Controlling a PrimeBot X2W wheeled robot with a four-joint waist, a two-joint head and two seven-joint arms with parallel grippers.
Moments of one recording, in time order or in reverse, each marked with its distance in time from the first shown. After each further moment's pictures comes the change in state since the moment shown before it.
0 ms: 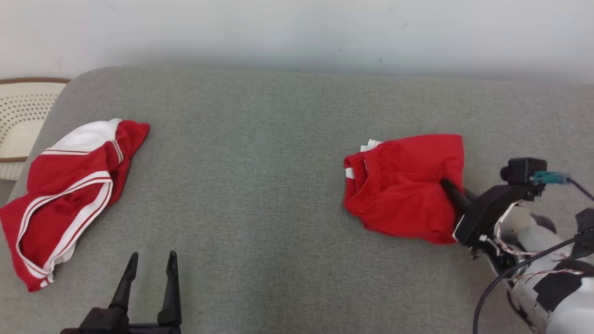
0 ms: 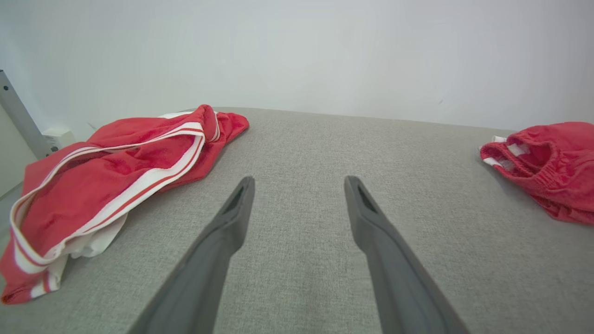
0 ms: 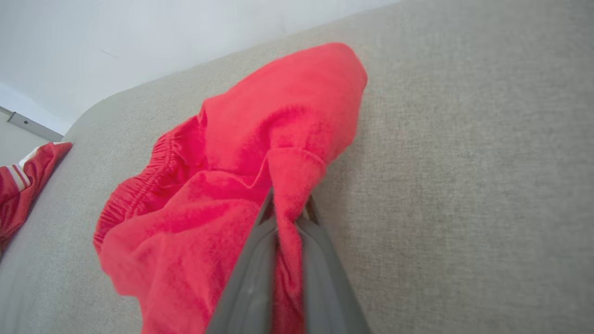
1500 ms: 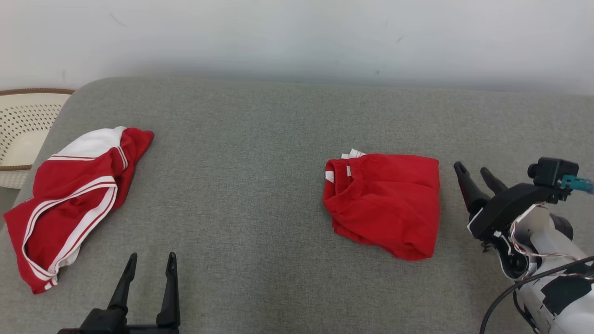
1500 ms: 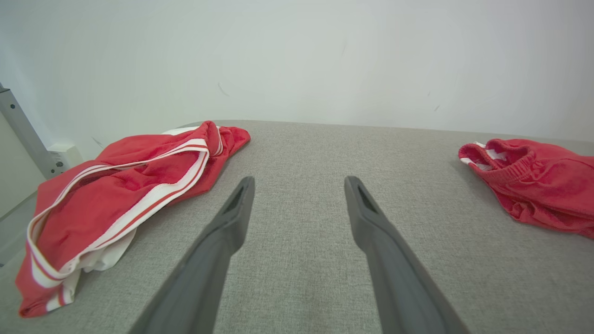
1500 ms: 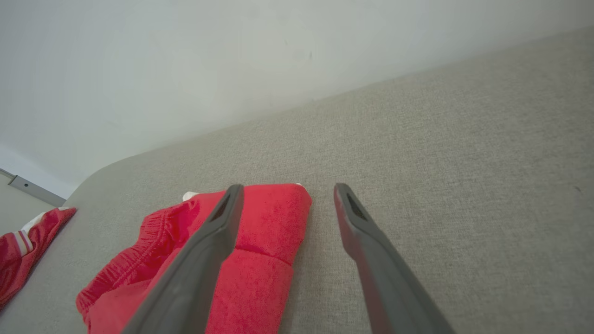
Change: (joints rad) left arm 0.006 0.036 -0.040 -0.013 -0.012 0.032 0.000; right arm 0.022 0.006 -0.148 0.000 -0.081 0.000 -0.119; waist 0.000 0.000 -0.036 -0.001
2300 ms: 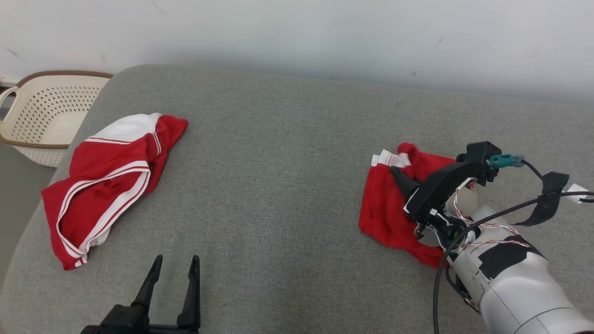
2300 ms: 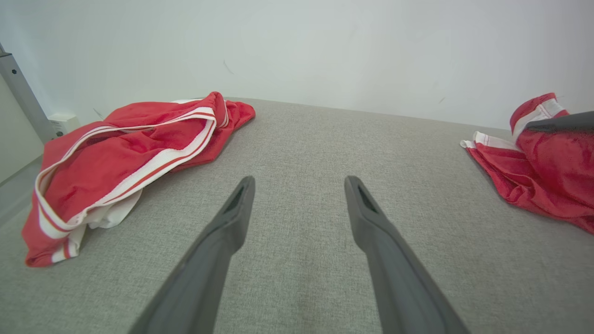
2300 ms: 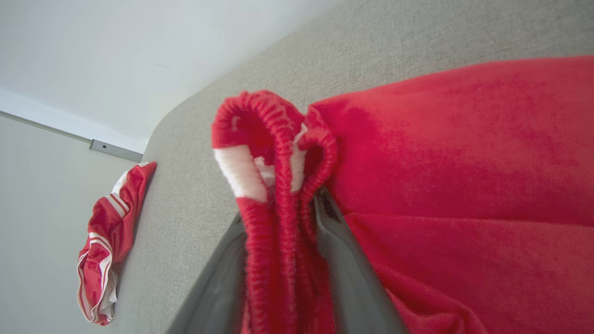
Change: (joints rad) left arm -0.029 -0.006 -0.085 0.052 -0.057 -0.010 0.001; right arm -0.174 0.260 -0.063 0.277 0.092 0.000 0.233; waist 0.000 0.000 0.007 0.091
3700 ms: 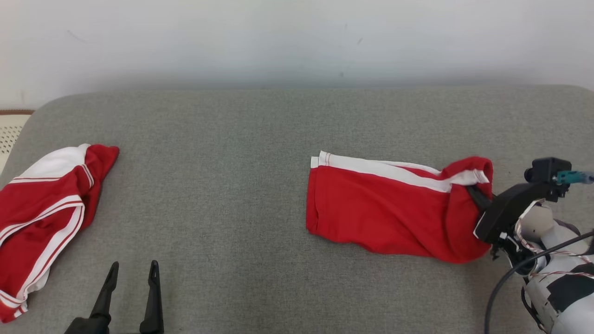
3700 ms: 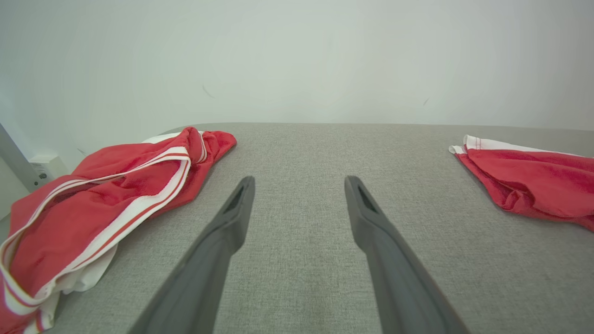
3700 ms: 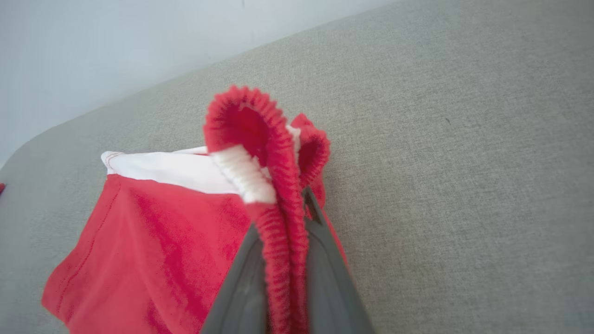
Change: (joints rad) left arm 0.063 0.109 0.035 -0.092 -0.030 0.092 0.000; right arm 0.189 -0.230 -0.093 -0.218 -0.276 0.001 0.004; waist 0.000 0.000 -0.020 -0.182
